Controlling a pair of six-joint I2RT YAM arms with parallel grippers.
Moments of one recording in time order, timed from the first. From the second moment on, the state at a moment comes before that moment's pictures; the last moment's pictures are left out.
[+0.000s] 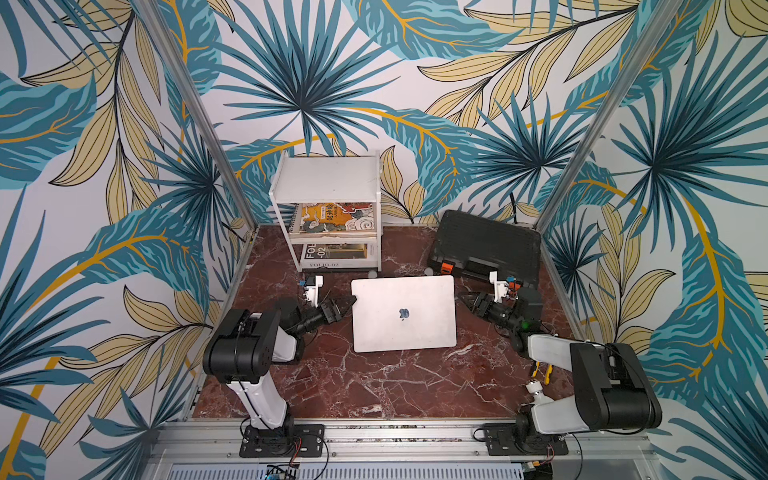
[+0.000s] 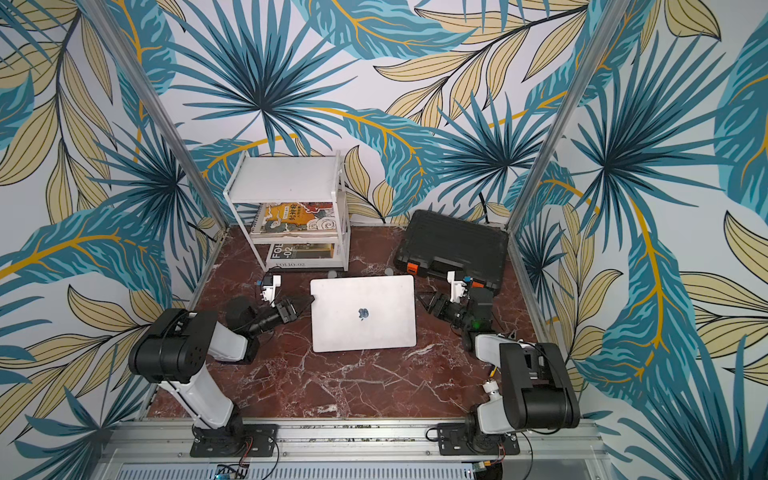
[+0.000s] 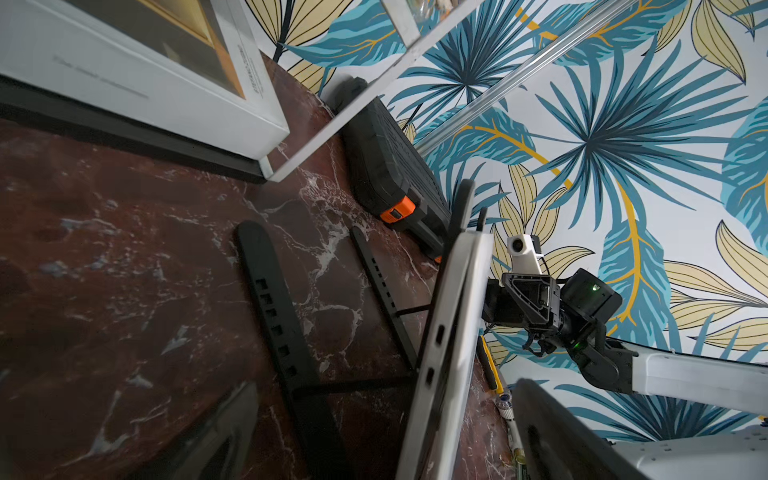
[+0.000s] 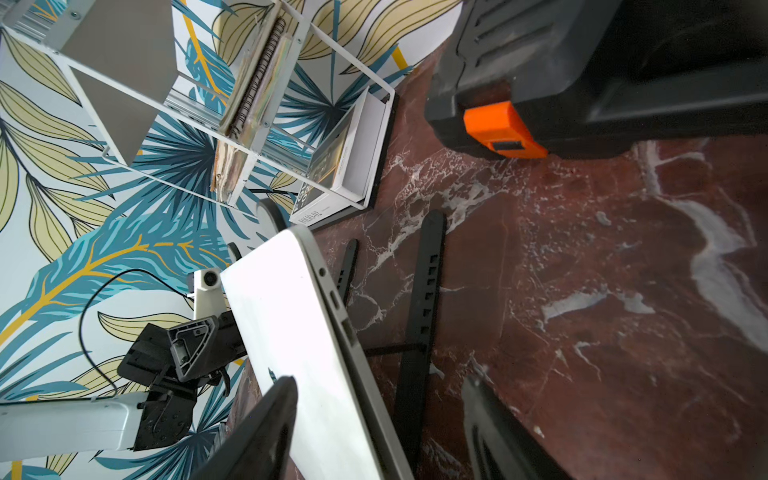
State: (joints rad) left arm 0.00 1.77 0.36 1.27 0.92 -0.83; right arm 0.13 1.46 0.43 0.67 -0.75 0.70
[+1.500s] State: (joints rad) left arm -0.08 1.72 0.35 1.14 0.94 -0.72; right arm 0.22 1.70 0.43 1.03 -0.80 0.76
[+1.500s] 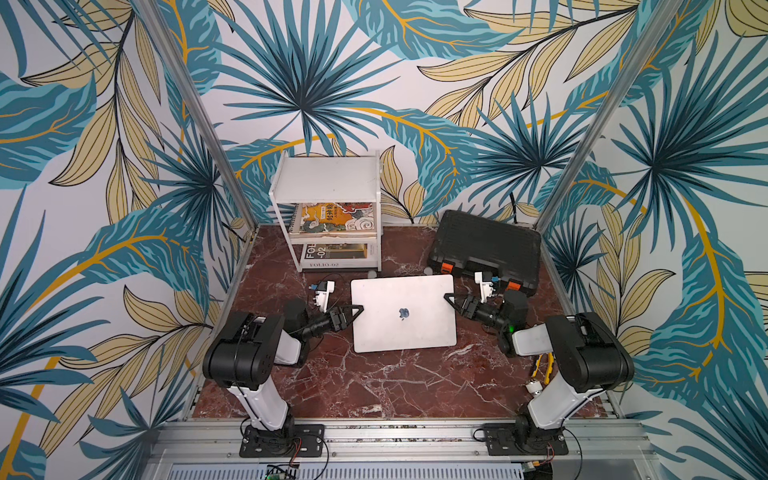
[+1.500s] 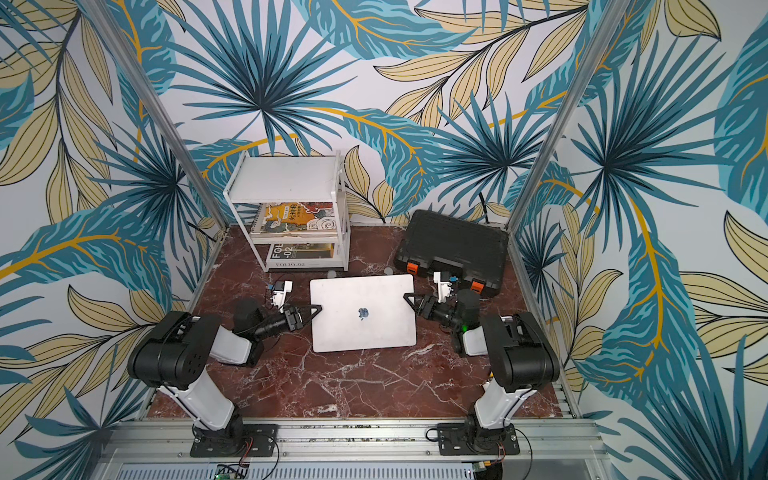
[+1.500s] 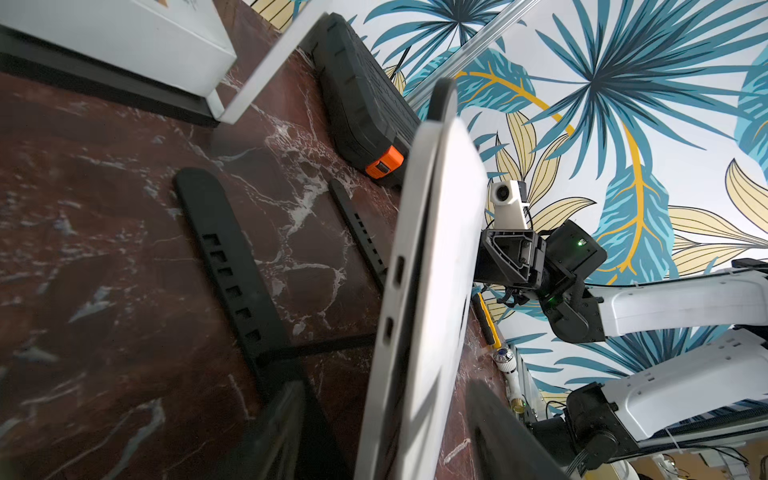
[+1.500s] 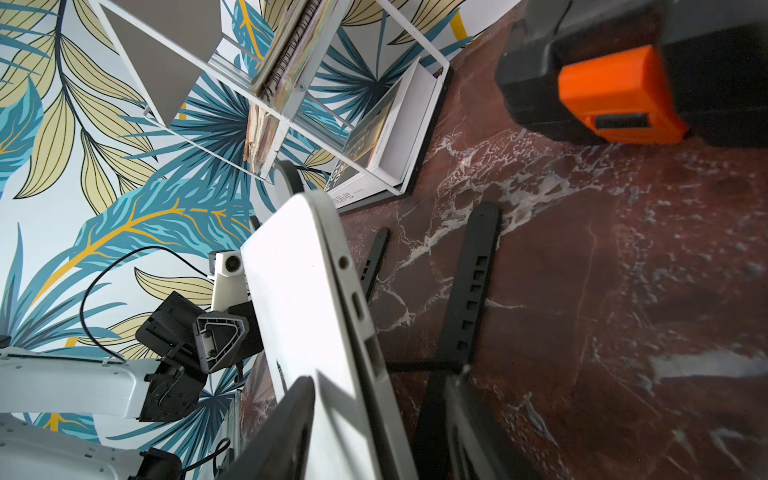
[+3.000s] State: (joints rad) left arm -0.09 1.56 0.39 0.80 0.93 -0.55; right arm 0.22 1.70 0.43 1.05 -0.80 0.76
